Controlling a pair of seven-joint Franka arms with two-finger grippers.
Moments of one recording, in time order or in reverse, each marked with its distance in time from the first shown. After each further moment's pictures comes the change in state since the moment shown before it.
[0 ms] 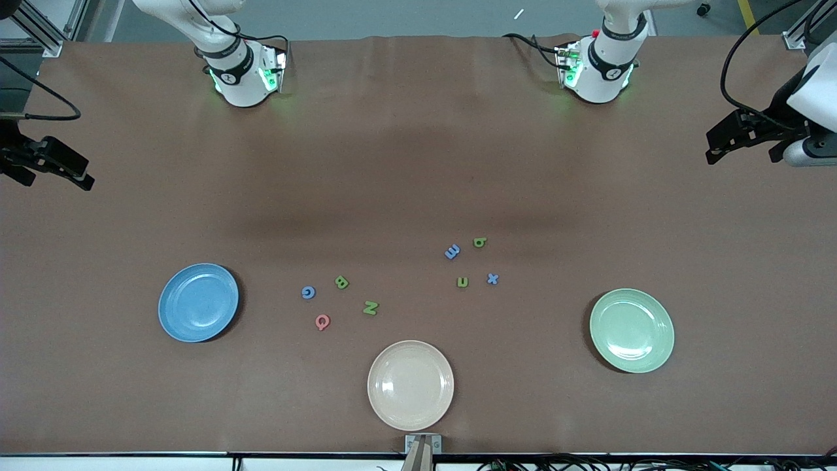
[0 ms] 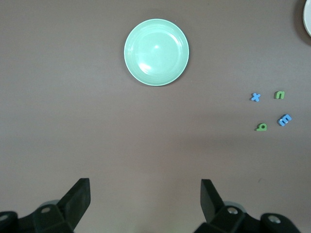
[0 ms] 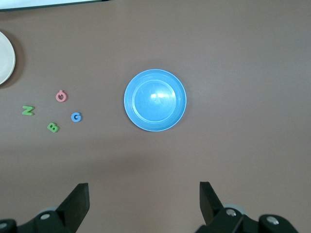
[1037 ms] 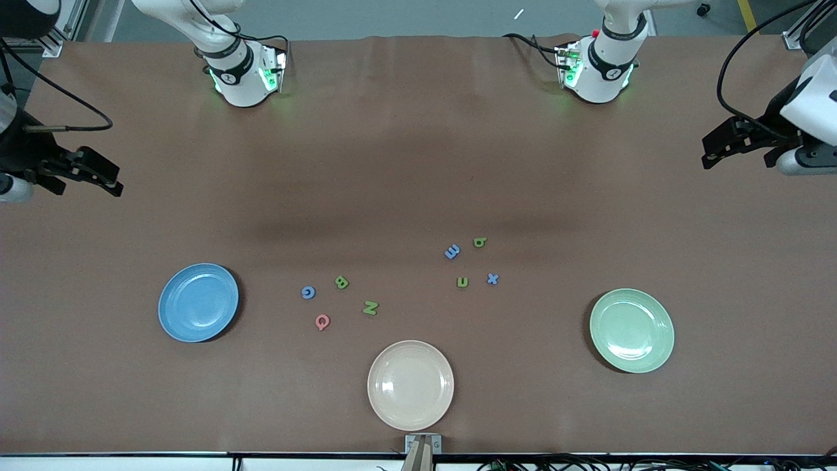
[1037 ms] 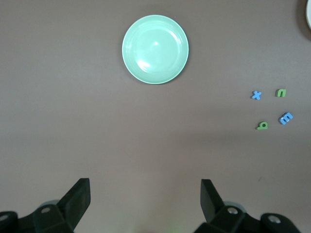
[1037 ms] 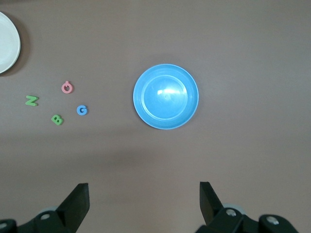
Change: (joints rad) left arm -0.003 0.034 -0.005 0.003 0.000 0.000 0.000; right arm 0.049 0.016 0.006 -0.061 0.001 0.059 -0.001
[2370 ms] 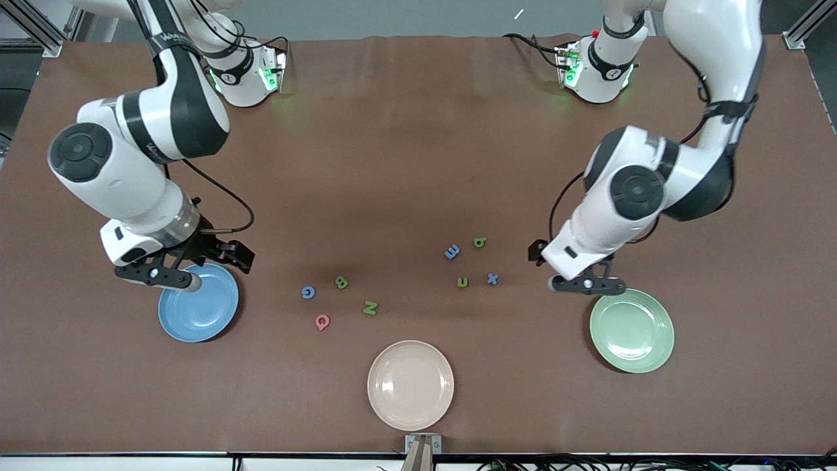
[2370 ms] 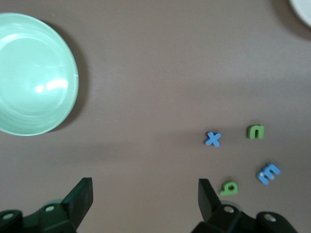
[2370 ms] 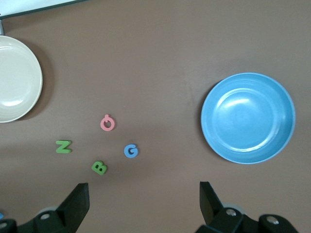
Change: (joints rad) left arm -0.251 0.484 -0.101 -0.086 0.161 0.543 -0.350; right arm 0.222 0.287 0.003 -0.043 0.015 0.379 0.376
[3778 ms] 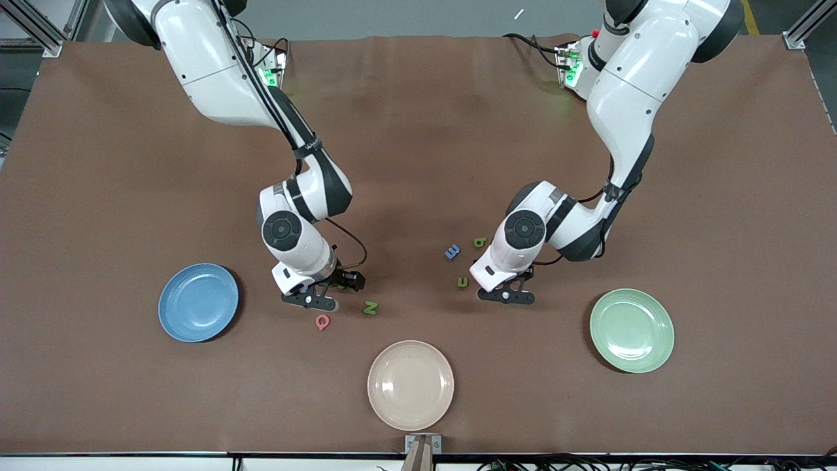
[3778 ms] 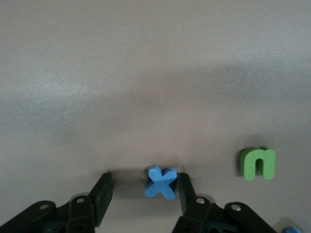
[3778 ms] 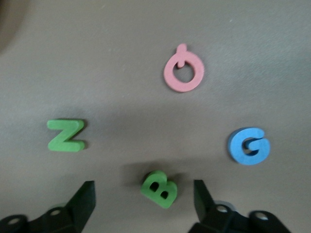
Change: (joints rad) left arm -0.107 0.315 0.000 0.016 0.126 0.288 -0.134; right arm 0.212 0.435 0.001 -0.002 0.126 0.405 0.121
